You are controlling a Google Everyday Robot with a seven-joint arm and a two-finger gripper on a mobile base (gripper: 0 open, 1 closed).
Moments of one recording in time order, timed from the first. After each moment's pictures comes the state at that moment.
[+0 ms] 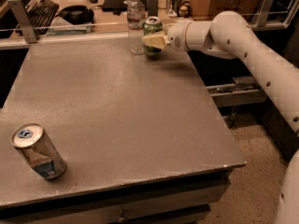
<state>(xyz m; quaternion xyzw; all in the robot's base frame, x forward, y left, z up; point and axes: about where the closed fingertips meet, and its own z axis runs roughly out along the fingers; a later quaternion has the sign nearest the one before) 0.781 -0.024 0.910 -0.38 0.69 0.24 0.56</state>
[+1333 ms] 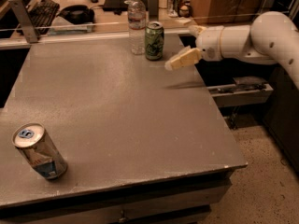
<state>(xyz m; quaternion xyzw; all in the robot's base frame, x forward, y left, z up) 0.713 -0.096 0.909 -0.46 0.67 0.23 0.54</state>
